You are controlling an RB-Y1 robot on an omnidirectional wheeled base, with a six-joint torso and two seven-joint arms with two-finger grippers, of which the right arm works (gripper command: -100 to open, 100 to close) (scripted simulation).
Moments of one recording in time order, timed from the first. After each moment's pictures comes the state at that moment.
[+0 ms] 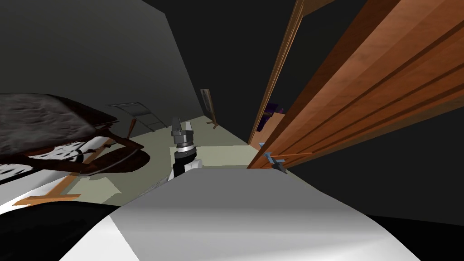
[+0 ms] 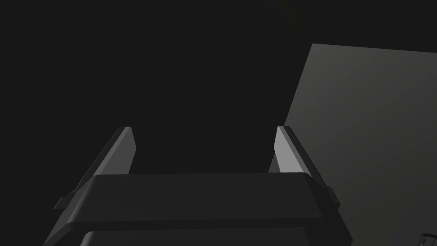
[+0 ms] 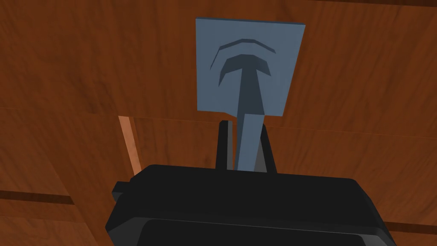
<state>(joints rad) 0.06 -0.47 -0.06 -0.29 0.15 -1.39 -0.51</state>
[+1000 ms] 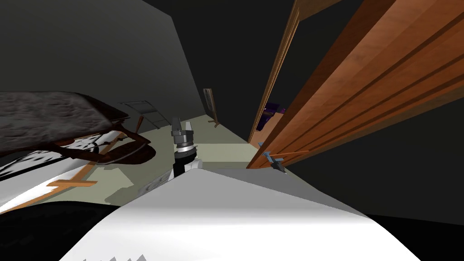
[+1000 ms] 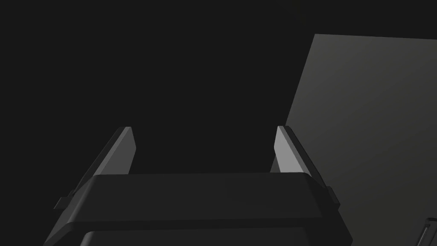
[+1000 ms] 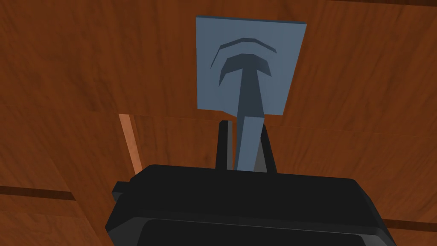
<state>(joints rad) 0.04 -0.48 -0.03 -0.29 0.13 -1.38 -0.50</state>
